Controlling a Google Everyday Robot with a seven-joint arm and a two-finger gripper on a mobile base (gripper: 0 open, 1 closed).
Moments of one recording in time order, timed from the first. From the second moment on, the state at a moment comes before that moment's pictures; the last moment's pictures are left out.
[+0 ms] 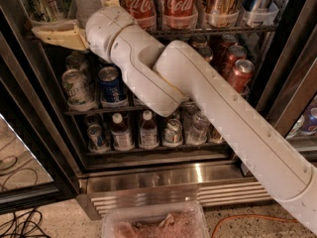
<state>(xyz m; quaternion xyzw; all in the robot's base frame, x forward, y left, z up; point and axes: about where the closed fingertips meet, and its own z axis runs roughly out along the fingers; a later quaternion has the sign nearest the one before) 0.596 0.153 1.075 -0.34 0.49 0.21 0.78</state>
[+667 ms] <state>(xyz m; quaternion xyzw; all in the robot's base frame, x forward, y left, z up) 0.598 0.149 1.081 -0.33 0.48 0.20 0.78</state>
